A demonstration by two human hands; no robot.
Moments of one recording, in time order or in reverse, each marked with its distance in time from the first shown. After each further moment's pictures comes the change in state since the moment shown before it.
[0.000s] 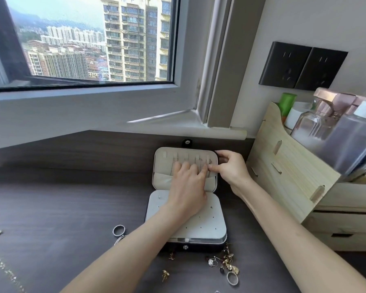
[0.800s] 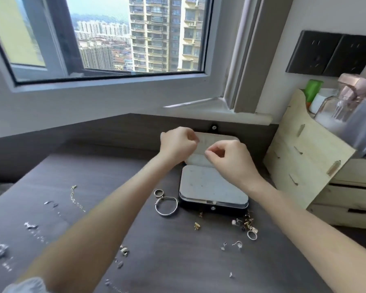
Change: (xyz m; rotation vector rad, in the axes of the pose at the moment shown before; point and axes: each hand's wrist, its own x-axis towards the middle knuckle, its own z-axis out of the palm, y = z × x) left_hand 0.002 -0.072 -0.092 -0.454 -0.221 -0.455; right_hand -0.104 -0.069 0.034 -0.444 -0.126 -0.398
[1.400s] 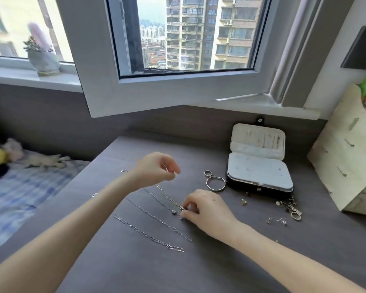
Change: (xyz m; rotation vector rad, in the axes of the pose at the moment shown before) left_hand -0.151 -0.107 -0.115 -0.161 -0.276 -0.169; right_hand -0.114 -0.071 0.119 -0.119 -0.465 -0.235
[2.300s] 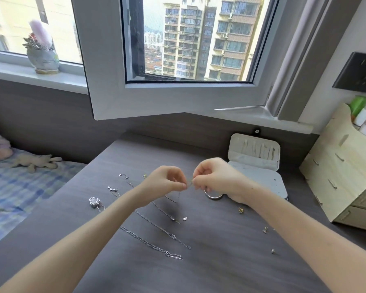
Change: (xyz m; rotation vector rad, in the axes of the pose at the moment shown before) left_hand -0.002 -0.009 0.025 -0.384 -0.056 0.054; right_hand 0.037 -0.018 -0.082 0.456 -0.123 0.258
